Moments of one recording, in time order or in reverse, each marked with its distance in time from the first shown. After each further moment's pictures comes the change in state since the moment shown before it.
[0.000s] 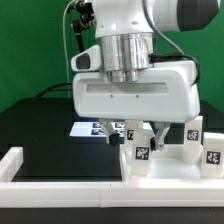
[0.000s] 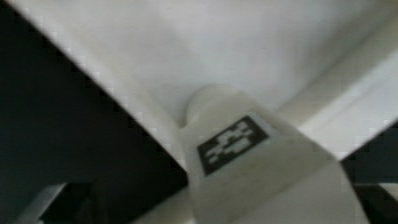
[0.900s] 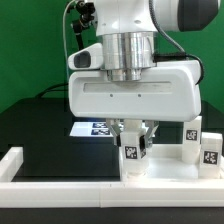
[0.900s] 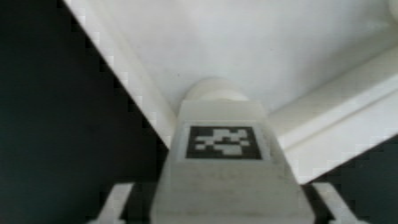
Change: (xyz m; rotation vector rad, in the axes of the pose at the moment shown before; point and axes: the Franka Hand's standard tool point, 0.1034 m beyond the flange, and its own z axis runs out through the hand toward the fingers) arm 0.002 0.001 0.000 -0.002 0.003 0.171
